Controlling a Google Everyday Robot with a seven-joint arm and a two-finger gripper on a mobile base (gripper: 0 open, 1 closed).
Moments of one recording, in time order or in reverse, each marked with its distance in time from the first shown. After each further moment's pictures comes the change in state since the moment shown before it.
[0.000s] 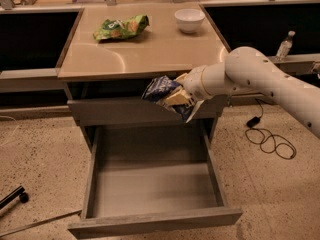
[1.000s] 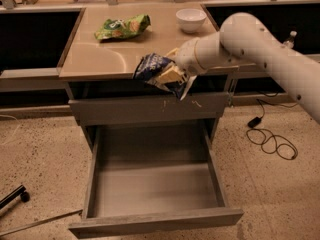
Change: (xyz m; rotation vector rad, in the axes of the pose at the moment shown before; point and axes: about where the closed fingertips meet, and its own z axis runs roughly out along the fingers) arm -0.067 -0.033 -0.014 -0.007 -0.038 -0.130
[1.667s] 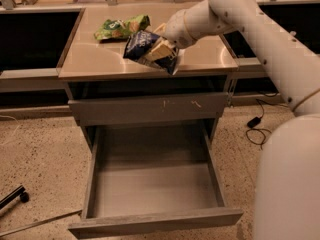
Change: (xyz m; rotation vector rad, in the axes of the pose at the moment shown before) arm -0.054 -0.049 0.019 -0.118 -0.054 -0.088
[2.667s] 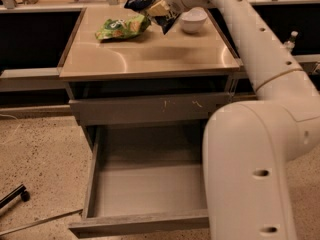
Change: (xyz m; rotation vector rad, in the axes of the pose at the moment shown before) arm -0.021 -0.167 -0.014 0.441 -0.002 0.015
